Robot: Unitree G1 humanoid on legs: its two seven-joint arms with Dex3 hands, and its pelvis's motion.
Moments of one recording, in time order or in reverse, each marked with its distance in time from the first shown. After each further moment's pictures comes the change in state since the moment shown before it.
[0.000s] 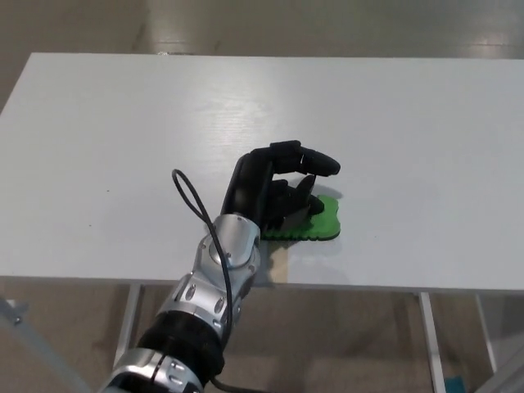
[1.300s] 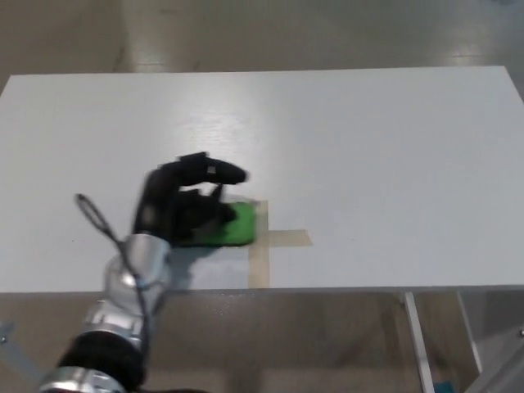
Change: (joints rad) left_arm 0.077 0.262 0.149 0.118 -0.024 -0.187 -0.060; right_arm 0.006 0.001 0.001 0.011 -0.003 0.003 -0.001
